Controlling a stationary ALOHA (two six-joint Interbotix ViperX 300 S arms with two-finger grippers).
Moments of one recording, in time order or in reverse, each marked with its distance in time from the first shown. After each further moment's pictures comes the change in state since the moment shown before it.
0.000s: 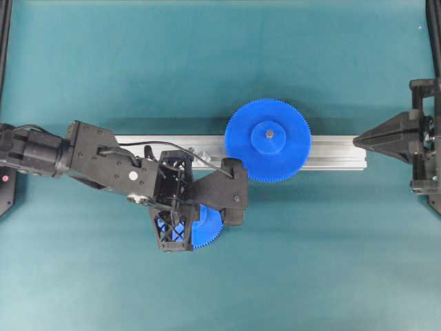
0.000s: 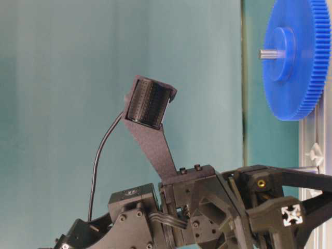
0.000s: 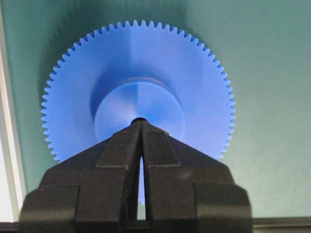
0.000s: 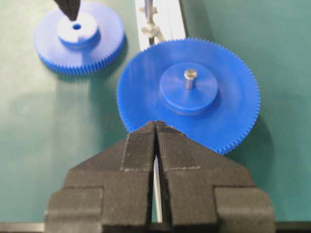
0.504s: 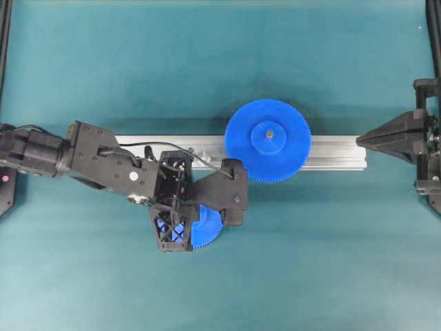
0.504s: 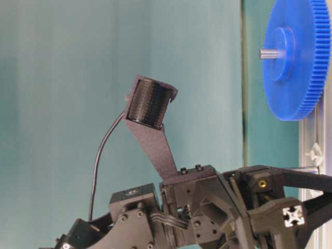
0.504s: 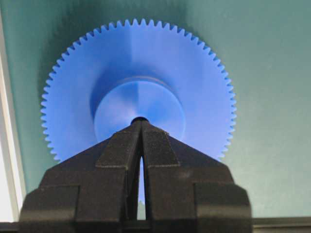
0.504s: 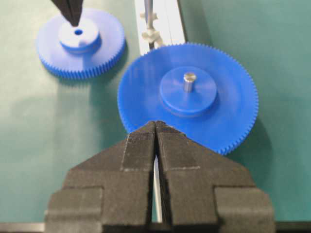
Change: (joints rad) left arm 0.000 0.003 0.000 0.000 0.003 0.003; right arm -0.002 -0.018 0.011 0.000 0.002 0.000
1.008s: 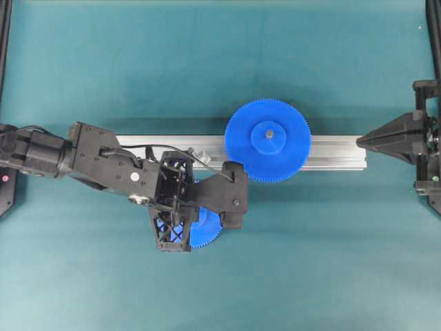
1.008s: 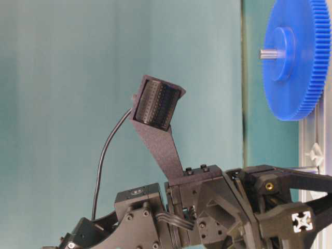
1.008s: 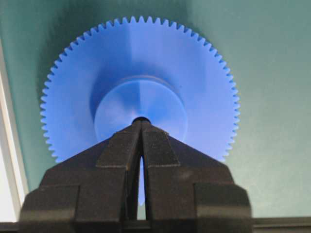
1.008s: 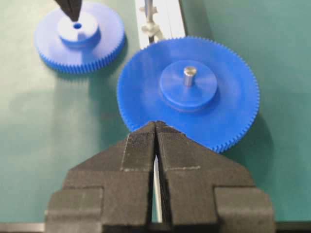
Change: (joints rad) left arm 0.000 0.006 0.002 0.002 -0.003 0.041; right arm 0.002 0.000 0.006 0.000 0.003 0.000
